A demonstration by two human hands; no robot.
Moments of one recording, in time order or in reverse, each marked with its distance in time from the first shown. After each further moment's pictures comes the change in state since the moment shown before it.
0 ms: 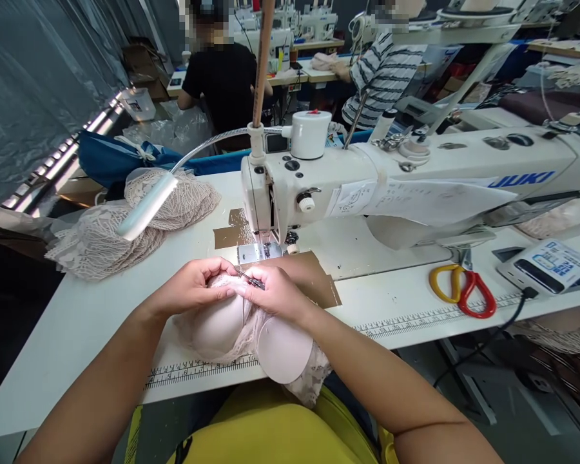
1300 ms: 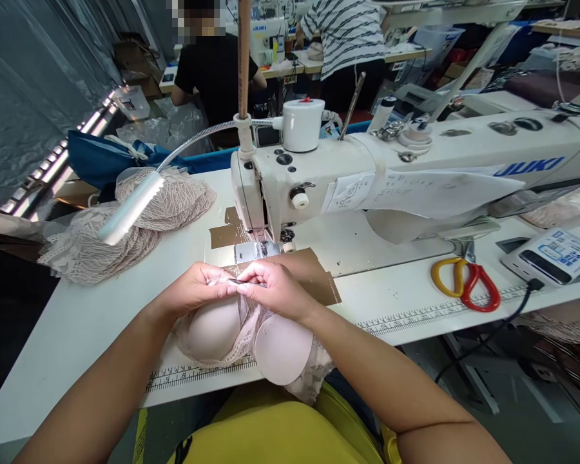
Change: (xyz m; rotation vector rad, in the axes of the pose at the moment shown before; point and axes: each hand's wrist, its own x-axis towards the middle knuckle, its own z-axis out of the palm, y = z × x) left_hand 0.008 -0.012 0.011 -0.383 -0.079 -0.189; right_hand 0.000 0.000 -0.004 0.190 0.038 0.008
